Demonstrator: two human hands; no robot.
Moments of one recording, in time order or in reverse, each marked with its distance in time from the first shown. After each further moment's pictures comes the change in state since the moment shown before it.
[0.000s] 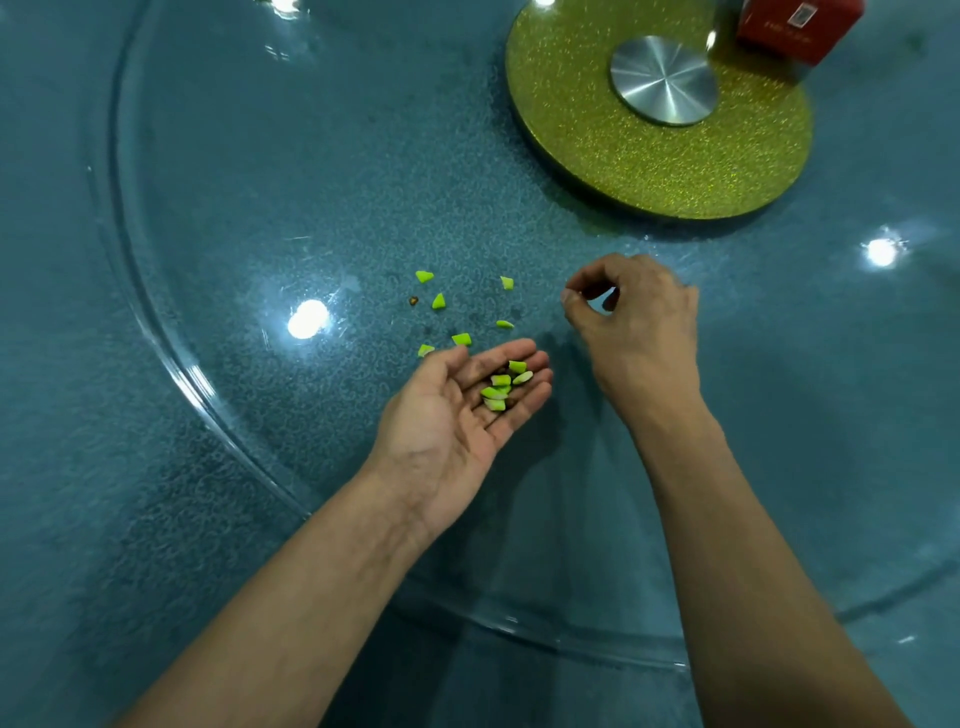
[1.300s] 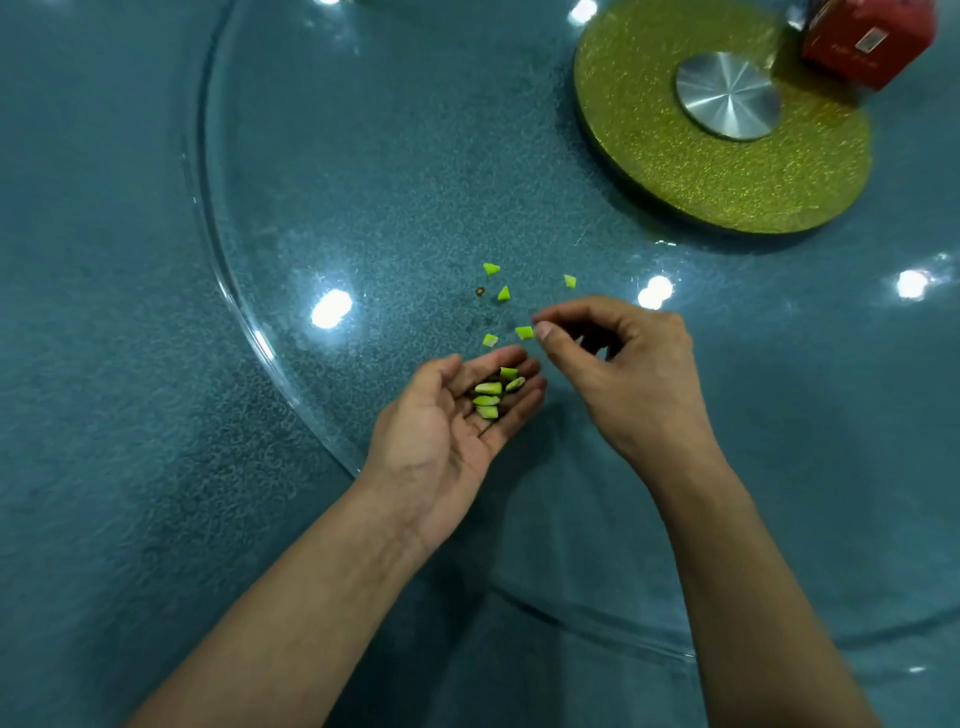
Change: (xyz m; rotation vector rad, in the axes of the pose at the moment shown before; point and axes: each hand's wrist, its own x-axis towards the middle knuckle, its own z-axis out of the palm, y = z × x) left_hand -0.028 0.019 -0.035 -0.087 0.078 0.087; right_hand -0.051 -0.061 -0.002 0.415 -0.187 -0.059
